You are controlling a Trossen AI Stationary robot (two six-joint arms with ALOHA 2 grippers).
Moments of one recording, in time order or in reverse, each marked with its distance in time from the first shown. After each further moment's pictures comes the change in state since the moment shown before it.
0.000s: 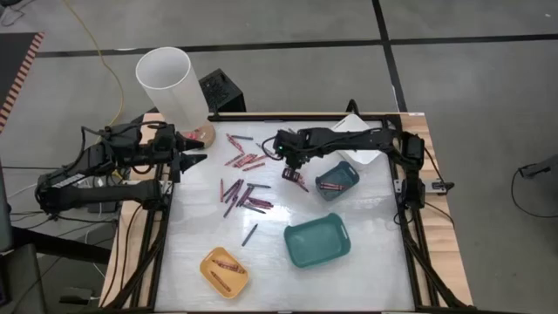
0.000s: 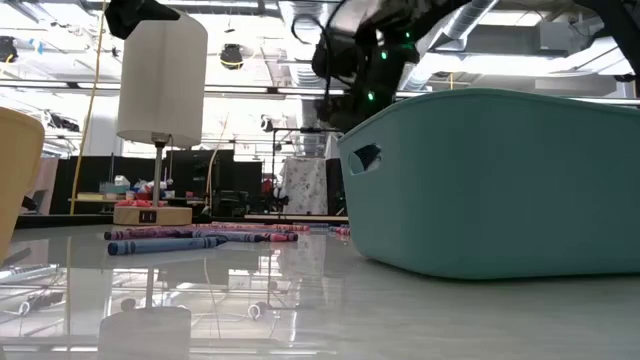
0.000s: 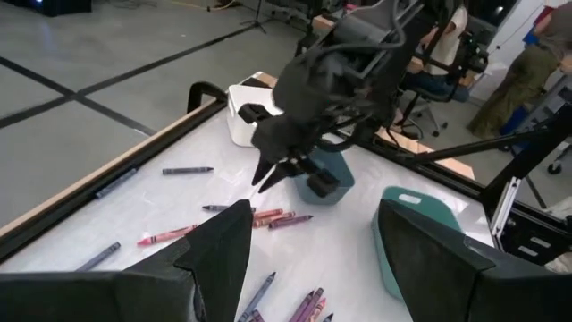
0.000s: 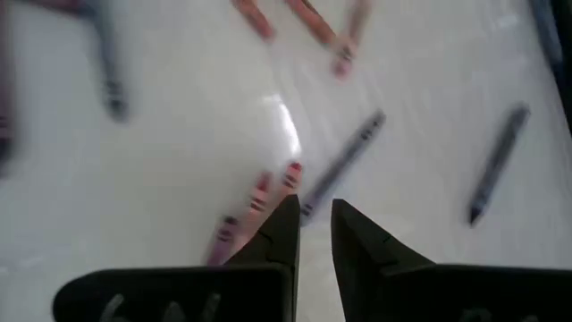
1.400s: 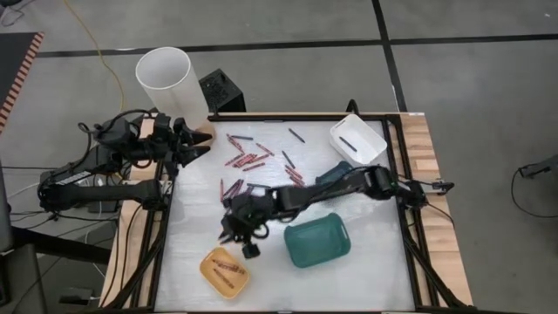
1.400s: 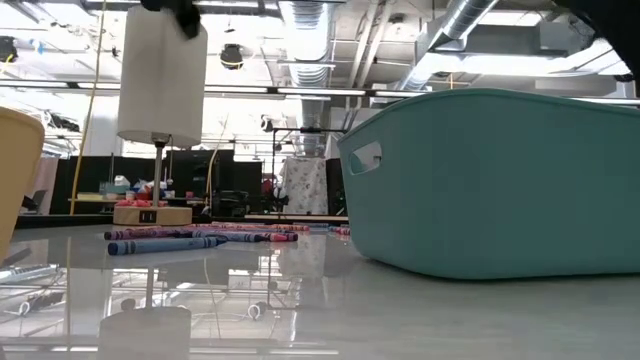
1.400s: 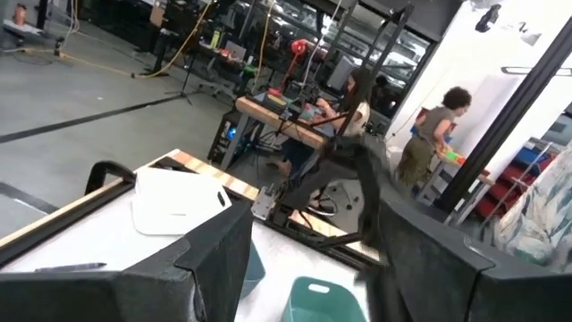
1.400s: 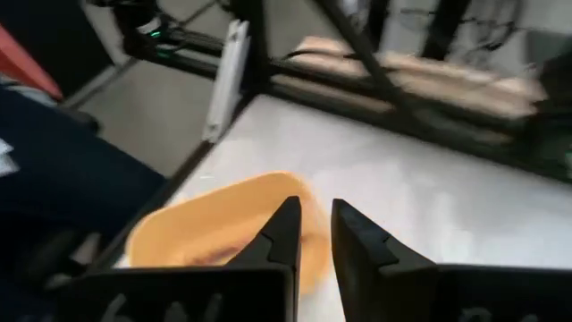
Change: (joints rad) left arm 0.001 0.064 0.000 0.373 0.136 -0.151; right arm 0.454 0.316 0.575 0.432 -0.381 -0.172
